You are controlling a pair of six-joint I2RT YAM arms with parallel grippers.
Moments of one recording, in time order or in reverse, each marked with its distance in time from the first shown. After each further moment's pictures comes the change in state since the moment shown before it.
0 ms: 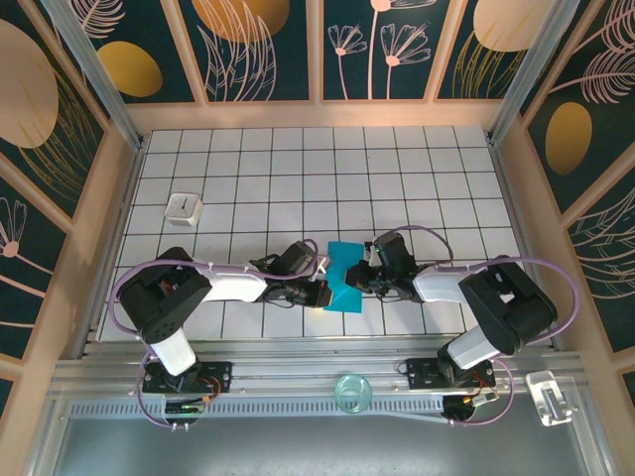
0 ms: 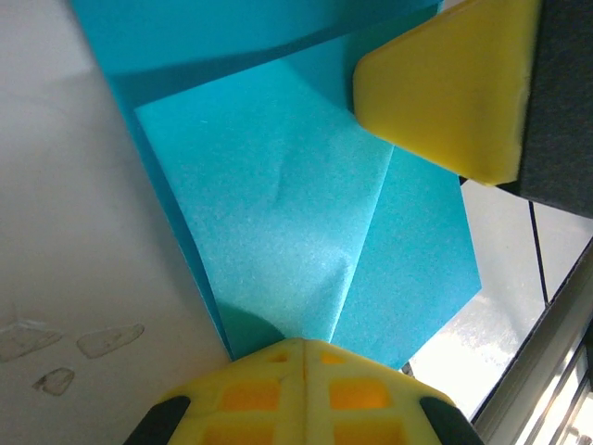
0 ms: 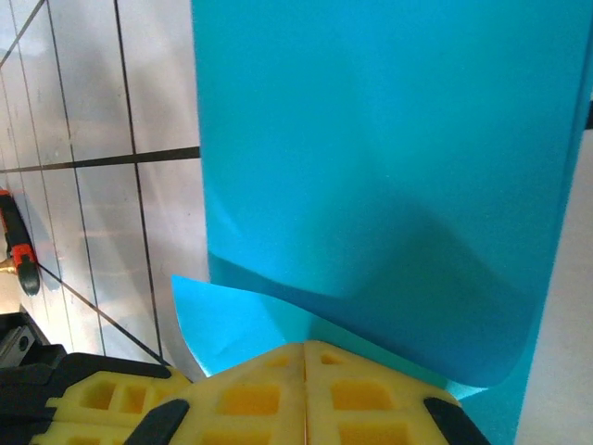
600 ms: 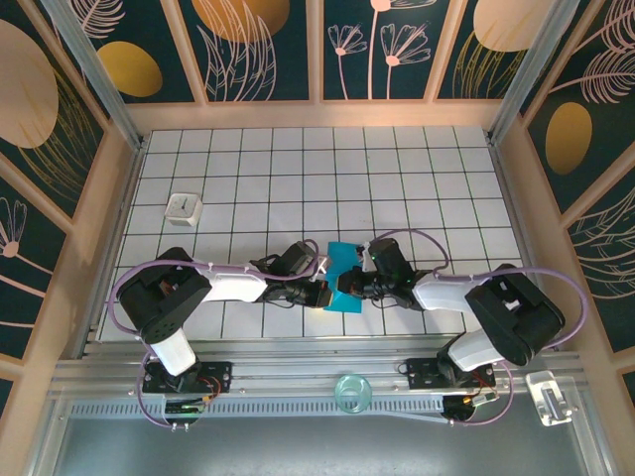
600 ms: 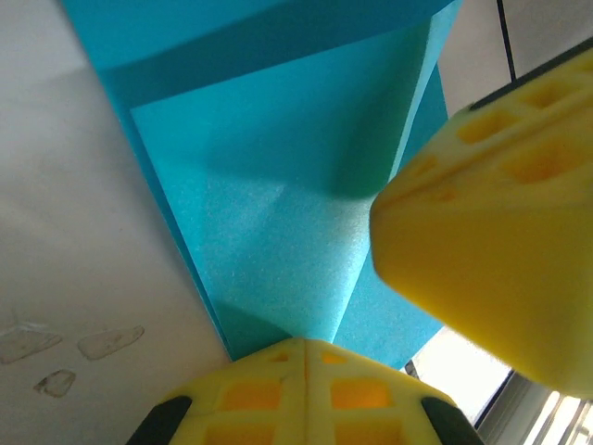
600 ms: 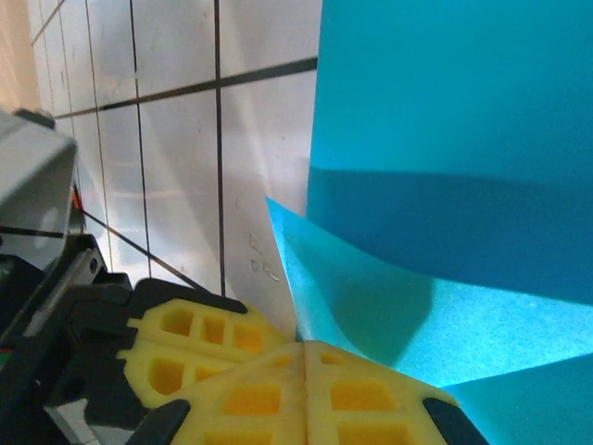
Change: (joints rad) left arm 0.000 0.000 0.001 -0.005 -0.010 0.016; right arm 0.097 -0.051 -0.032 0.053 -0.027 0.050
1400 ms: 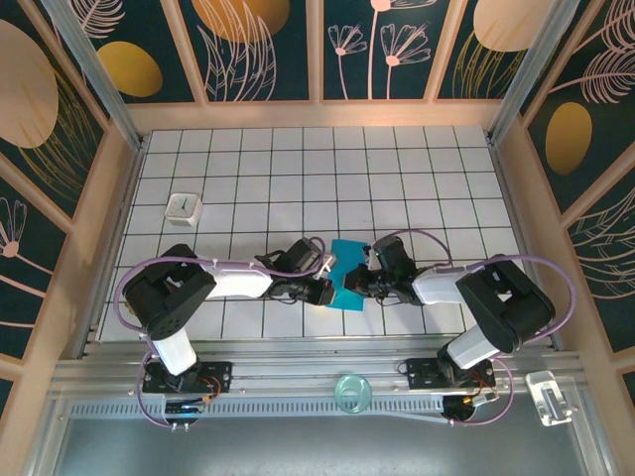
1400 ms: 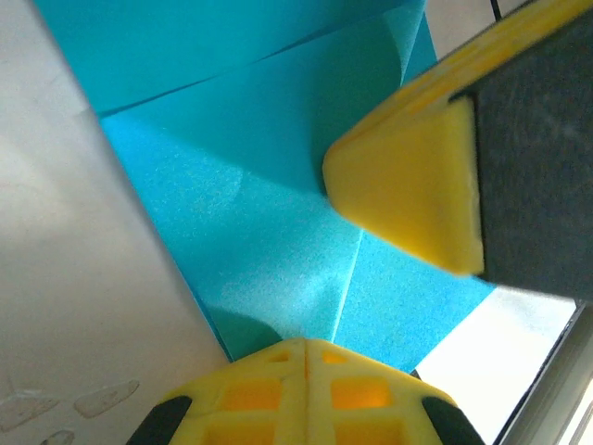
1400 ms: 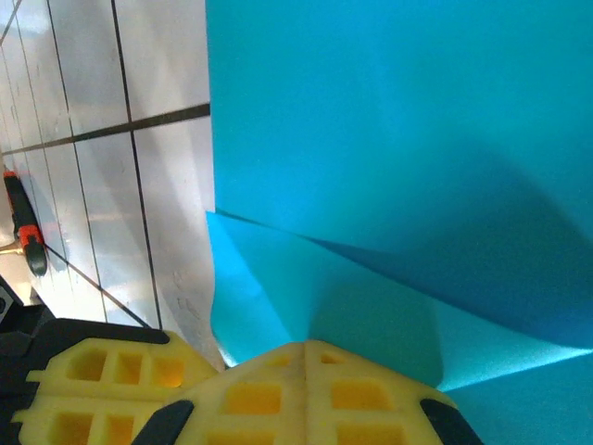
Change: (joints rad) left arm 0.000 0.039 0.065 -0.066 -0.018 0.104; right arm -0.094 0.072 0.006 -0.014 -0.005 -0.032
